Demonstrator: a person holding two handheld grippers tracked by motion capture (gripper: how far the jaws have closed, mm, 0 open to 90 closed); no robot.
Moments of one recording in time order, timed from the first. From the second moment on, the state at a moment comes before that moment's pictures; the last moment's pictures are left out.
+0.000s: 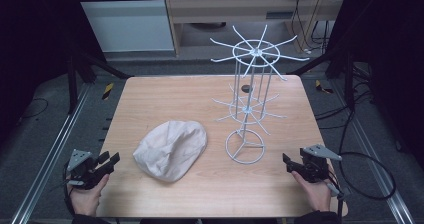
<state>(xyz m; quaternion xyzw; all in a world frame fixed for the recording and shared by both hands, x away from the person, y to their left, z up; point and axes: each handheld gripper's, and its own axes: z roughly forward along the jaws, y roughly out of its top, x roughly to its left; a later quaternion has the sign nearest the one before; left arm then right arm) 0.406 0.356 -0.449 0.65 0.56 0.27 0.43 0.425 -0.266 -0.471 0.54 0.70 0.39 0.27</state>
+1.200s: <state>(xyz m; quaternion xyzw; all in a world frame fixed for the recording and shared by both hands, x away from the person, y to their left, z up) 0.381 0.271 -0.421 0.74 0.45 0.19 0.47 0.417 -0.253 -0.459 0.50 0.73 0.40 0.24</state>
